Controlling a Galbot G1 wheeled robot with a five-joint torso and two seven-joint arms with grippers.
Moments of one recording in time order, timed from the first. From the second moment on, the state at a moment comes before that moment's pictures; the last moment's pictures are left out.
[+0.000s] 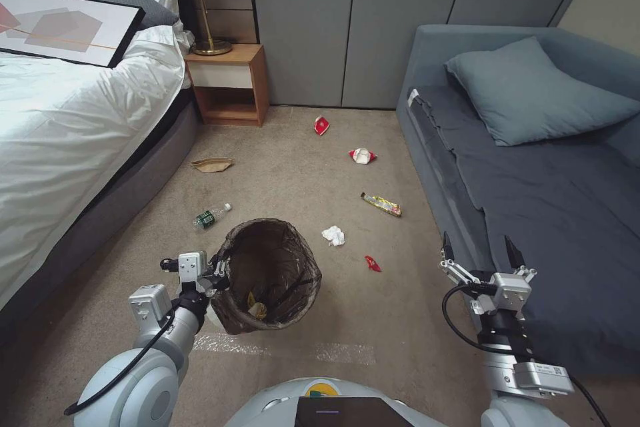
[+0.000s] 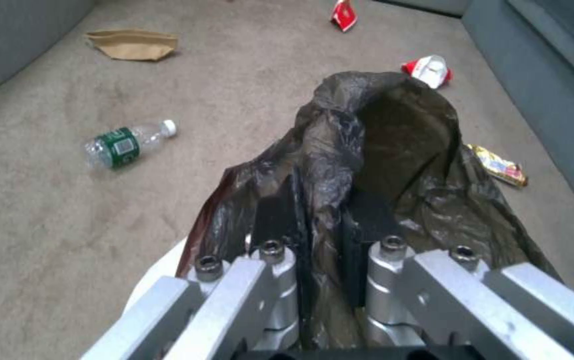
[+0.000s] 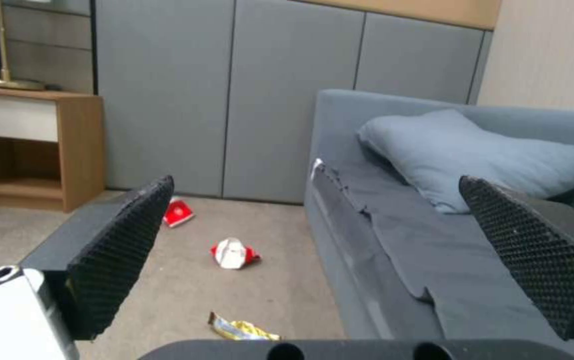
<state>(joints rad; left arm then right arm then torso) 1.76 -1.34 -0.61 -2.50 -0.53 0.61 -0.21 -1.93 1.50 0.71 2.34 0.05 0.29 0.10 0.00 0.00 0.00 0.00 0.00</state>
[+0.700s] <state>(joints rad) 1.75 -1.34 -0.61 -2.50 -0.53 0.61 -0.21 -1.92 1.50 0.70 2.34 0.04 0.28 0.10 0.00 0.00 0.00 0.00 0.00</state>
